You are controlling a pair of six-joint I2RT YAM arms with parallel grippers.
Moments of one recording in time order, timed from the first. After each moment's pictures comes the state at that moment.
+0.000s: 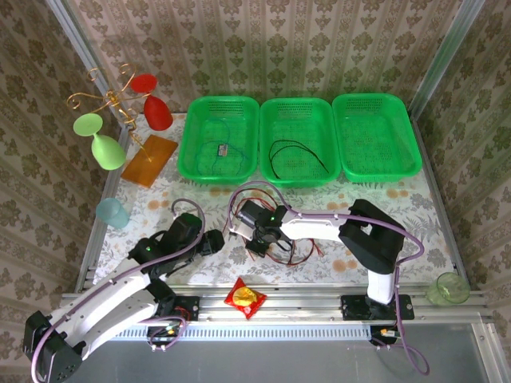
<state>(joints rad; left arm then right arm) -0.76 0.70 0.47 -0.66 -0.04 -0.85 0.98 1.86 1.13 -0.44 -0.05 -0.15</state>
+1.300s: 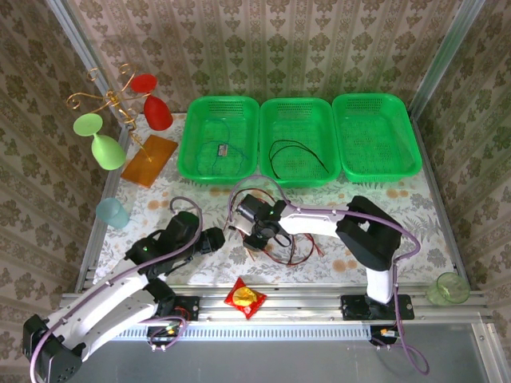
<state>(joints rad) -0.76 0.68 0.50 -0.66 -0.02 -0.85 0.95 1.89 1.17 -0.46 -0.10 -0.13</state>
